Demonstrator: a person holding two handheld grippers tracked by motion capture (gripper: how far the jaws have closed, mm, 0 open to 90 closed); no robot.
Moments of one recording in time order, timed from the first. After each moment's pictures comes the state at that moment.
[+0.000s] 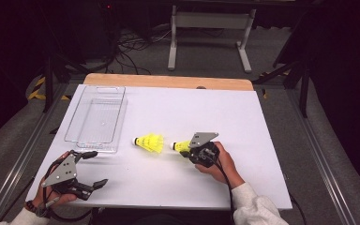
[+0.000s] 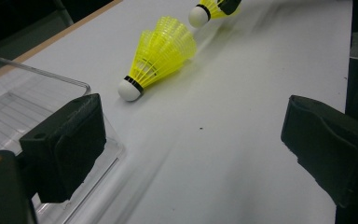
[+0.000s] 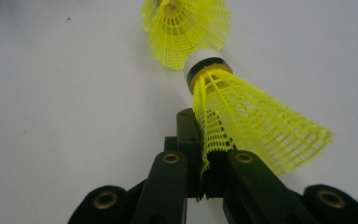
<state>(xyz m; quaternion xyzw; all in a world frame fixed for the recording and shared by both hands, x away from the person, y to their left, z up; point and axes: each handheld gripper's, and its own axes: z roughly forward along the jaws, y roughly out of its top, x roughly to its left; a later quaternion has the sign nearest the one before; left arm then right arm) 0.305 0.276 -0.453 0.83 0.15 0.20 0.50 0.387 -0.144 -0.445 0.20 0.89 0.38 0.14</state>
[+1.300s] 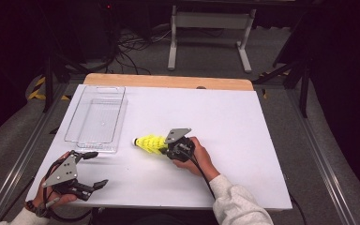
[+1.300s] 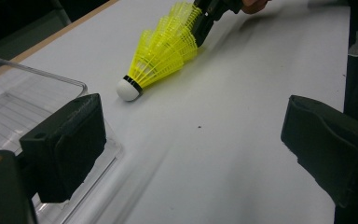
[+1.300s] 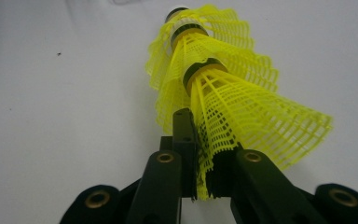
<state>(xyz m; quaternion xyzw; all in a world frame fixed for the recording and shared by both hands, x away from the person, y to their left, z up) 0.305 0.275 -0.454 0.83 0.15 0.20 0.50 0.413 -0.080 -0.465 0.18 0.90 0.39 0.13</state>
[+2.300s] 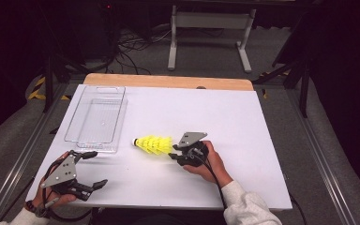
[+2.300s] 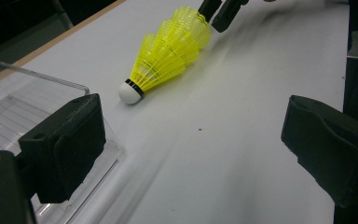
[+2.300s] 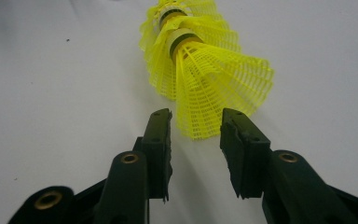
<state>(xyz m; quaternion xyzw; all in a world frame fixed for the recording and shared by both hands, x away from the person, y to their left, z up) 0.303 0.276 -0.453 0.83 0.15 0.20 0.50 0.392 -0.116 -0.454 0.20 0.89 0.39 0.14</state>
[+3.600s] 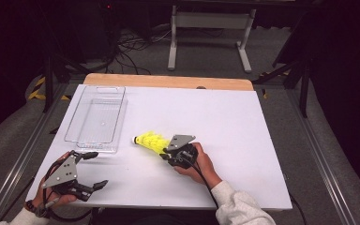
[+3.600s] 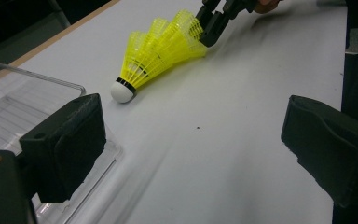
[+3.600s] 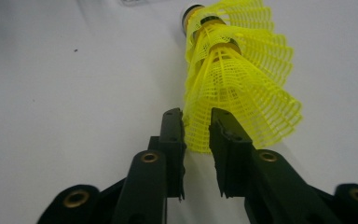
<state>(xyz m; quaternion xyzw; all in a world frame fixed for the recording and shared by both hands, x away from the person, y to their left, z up) 0.304 0.275 -0.453 0.83 0.14 0.20 0.50 0.391 -0.088 -0.466 0.19 0.89 0.40 0.15</state>
